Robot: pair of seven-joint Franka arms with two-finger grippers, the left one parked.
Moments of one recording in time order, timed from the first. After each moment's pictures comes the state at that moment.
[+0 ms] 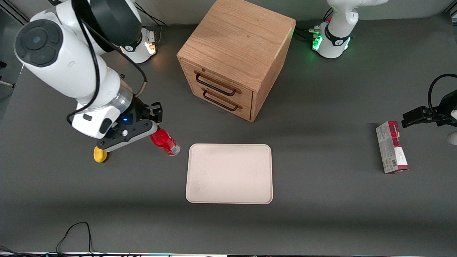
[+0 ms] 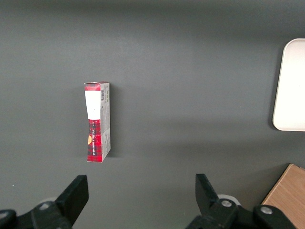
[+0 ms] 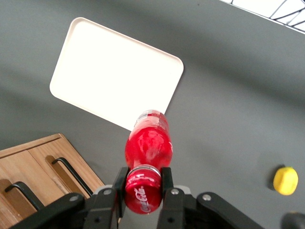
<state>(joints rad) 0.53 0.53 -0.16 -0.89 0.15 1.45 0.04</state>
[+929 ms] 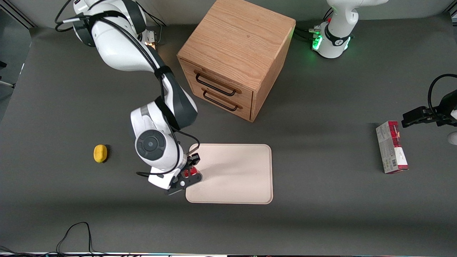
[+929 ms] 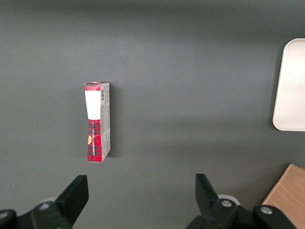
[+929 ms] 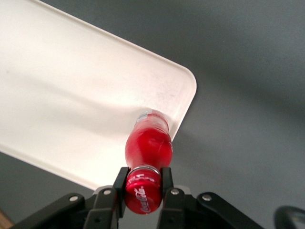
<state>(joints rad) 0.54 0.92 -0.16 -0.89 0.13 1.78 0.04</state>
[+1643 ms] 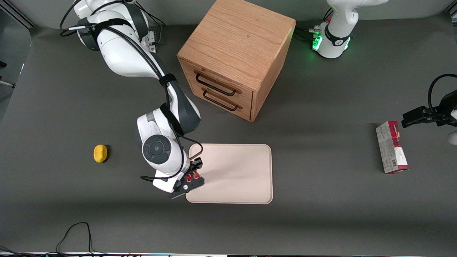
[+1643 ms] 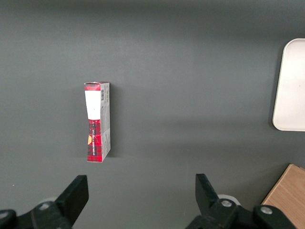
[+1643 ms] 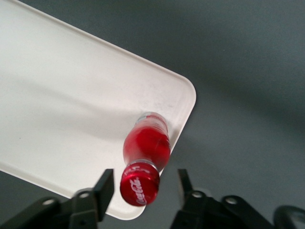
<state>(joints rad) 0.54 0.95 -0.16 -0.89 0.12 1.83 0.04</state>
